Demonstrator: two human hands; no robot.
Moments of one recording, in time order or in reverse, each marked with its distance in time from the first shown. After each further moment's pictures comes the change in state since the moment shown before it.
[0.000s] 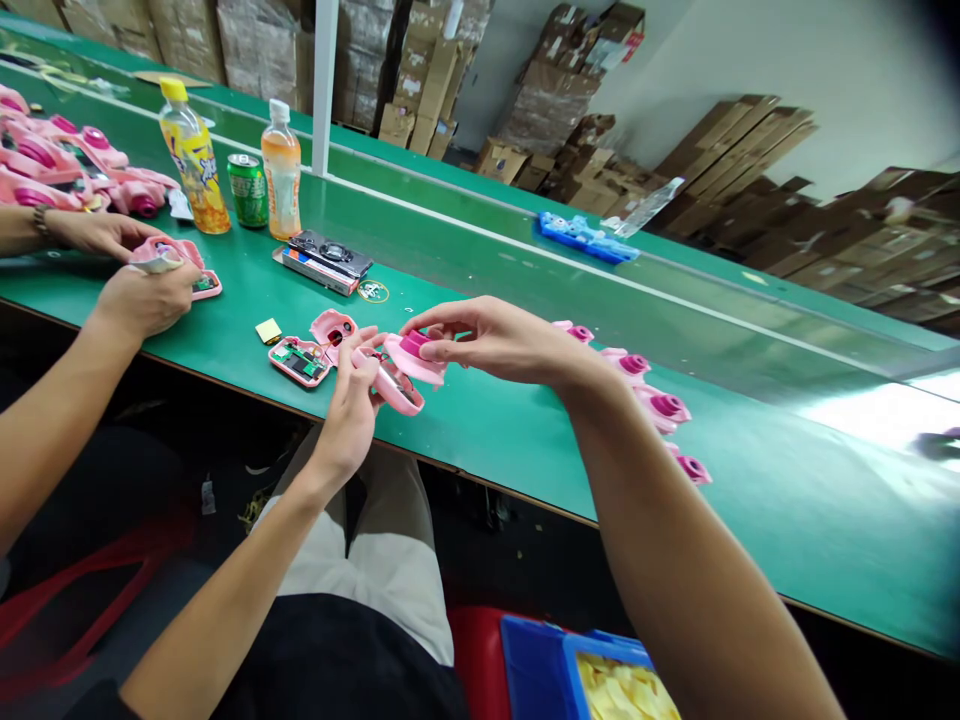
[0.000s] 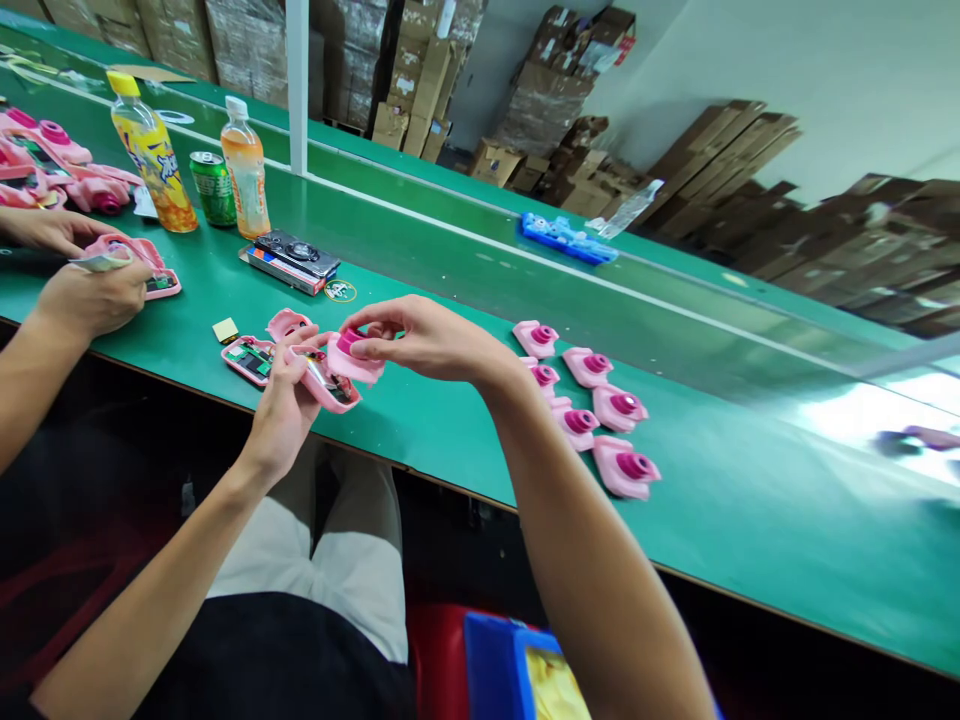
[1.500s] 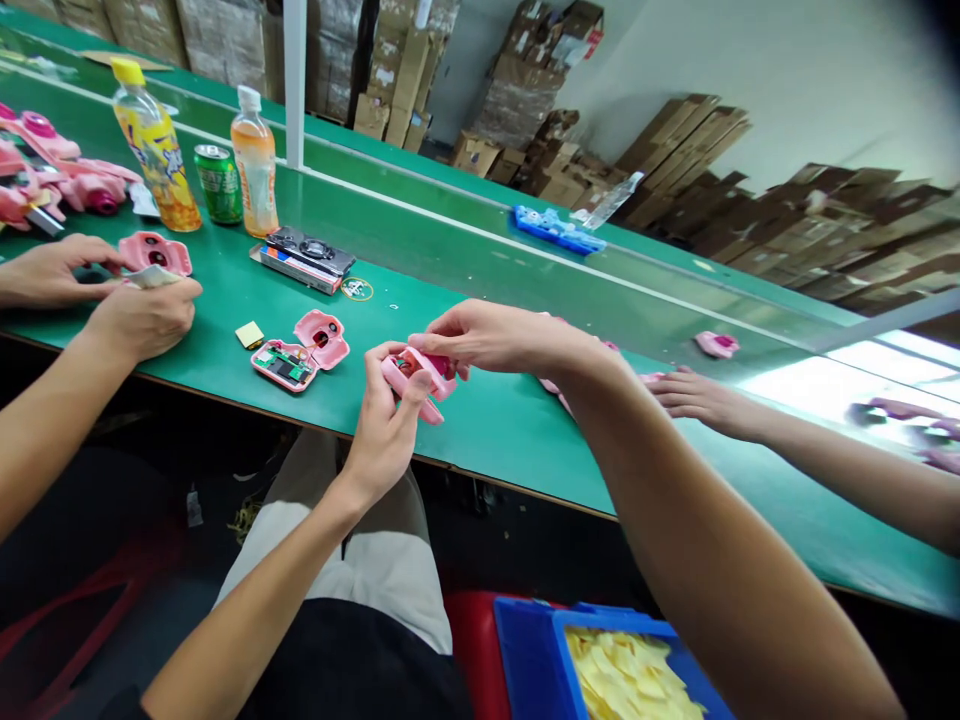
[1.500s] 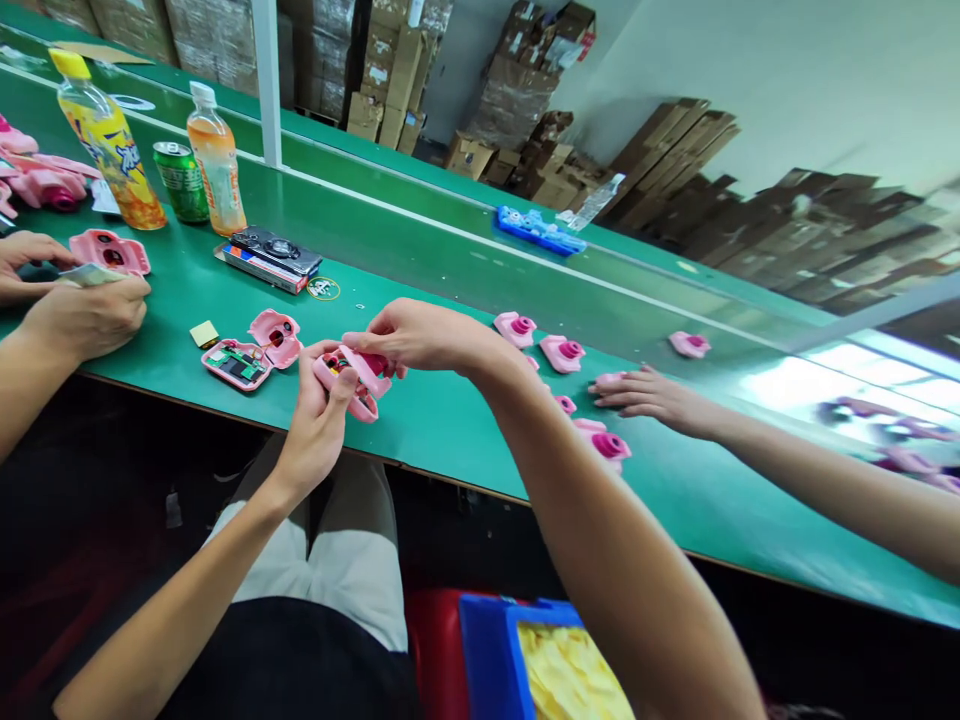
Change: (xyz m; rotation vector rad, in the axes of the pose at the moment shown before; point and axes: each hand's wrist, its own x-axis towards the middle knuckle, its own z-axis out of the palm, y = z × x) left_hand -0.009 -0.022 0.022 0.176 -0.126 0.086; right_hand 0.000 -0.006 -0.011 -0.067 -0.142 0.301
